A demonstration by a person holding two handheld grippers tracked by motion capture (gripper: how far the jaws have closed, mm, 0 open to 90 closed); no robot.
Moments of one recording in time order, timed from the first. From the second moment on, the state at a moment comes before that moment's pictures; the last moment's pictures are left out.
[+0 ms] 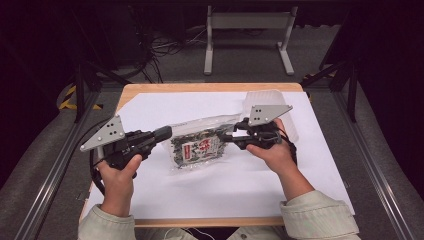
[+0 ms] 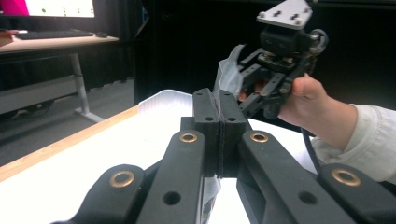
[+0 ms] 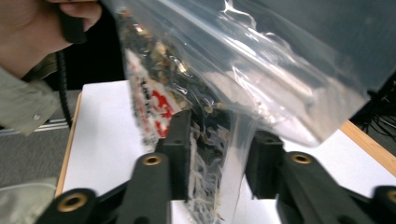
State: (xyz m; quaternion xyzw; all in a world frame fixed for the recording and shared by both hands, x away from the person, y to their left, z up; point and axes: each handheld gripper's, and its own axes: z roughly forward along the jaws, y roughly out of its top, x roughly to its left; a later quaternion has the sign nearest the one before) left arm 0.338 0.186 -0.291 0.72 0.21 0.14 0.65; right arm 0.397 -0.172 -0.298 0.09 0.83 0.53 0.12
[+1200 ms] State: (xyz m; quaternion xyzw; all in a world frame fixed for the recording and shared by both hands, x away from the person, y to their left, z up) left arm 0.354 0.199 -0.312 0.72 0.28 0.17 0.61; right arm 0.394 -0.206 -0.259 0.15 0.80 0.57 0.13
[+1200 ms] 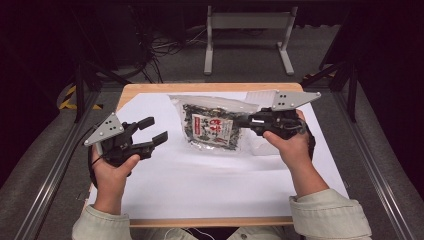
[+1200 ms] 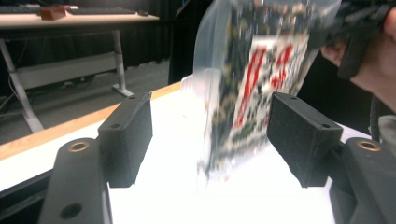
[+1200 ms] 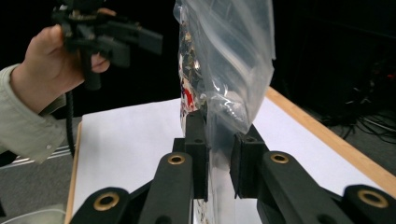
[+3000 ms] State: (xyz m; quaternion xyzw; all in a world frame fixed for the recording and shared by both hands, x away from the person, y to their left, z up) left arm 0.386 0.221 -0.398 0.78 0.33 0.14 0.52; right arm 0.433 -0.327 -0.233 0.33 0.71 0.55 0.29
